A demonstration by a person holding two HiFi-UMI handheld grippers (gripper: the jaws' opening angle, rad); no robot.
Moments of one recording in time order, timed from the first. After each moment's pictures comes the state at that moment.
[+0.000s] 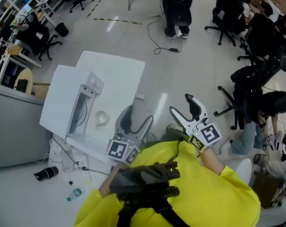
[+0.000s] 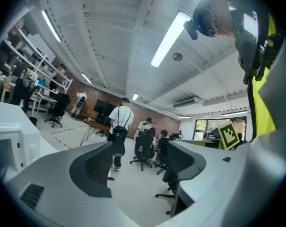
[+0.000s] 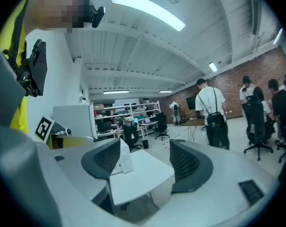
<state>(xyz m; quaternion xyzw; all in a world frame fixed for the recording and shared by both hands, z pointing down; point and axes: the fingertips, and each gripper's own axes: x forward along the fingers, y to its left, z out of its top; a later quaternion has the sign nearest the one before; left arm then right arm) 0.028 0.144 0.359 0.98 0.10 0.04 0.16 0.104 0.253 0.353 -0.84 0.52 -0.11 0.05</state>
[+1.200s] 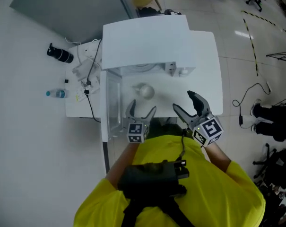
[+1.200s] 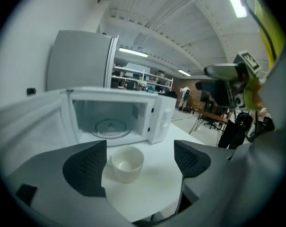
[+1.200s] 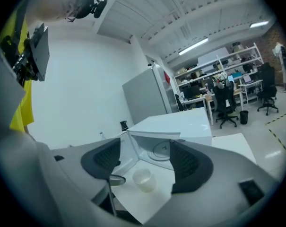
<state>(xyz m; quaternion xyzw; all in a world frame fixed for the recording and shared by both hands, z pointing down) -0.072 -0.091 0.606 0.80 -0.54 0.16 0.20 0.072 -0.107 0.465 -0.36 0.91 -0.20 -0.08</state>
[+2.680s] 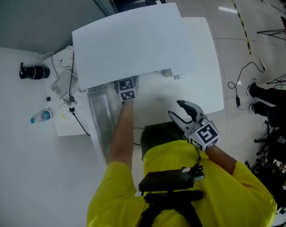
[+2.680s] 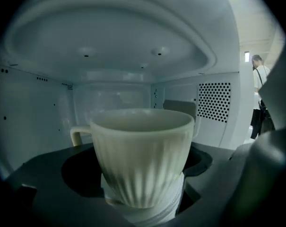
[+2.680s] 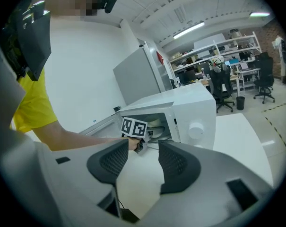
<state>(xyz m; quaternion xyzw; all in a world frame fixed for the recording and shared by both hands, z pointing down) -0.097 -0.359 0.687 0.79 -0.58 0.16 0.12 0.054 -0.132 0.554 -0.36 0.88 -0.26 -0.15</state>
